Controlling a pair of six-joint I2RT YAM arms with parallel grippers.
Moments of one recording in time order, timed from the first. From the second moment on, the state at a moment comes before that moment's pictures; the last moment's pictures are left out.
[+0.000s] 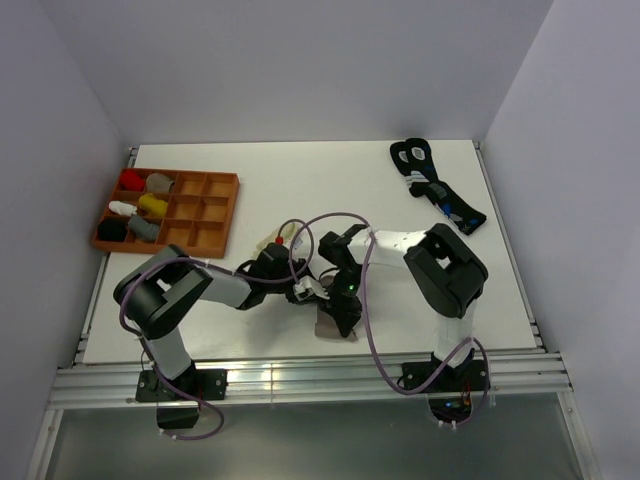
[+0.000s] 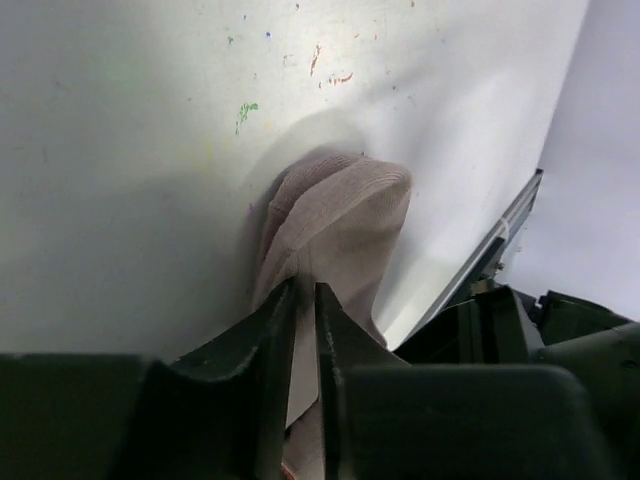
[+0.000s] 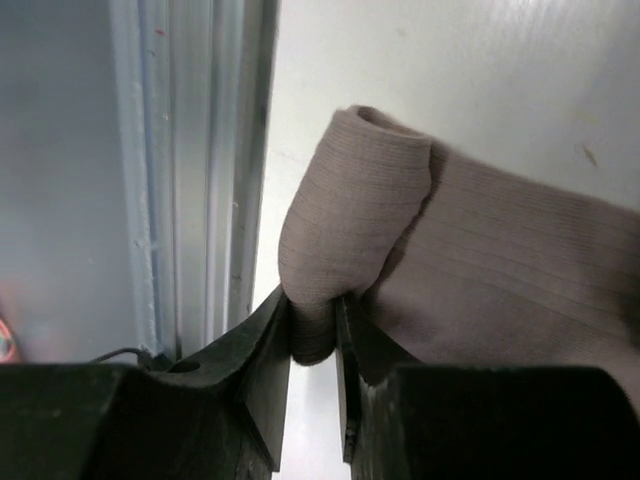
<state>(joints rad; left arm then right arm) -0.77 1.75 0.62 0.46 0.38 -1.05 0.75 1.87 1.11 -1.03 -0.72 -0.94</state>
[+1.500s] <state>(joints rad) -0.84 1.43 0.35 0.50 0.24 -0.85 0.66 1.96 1.14 -1.08 -0.73 -0.74</state>
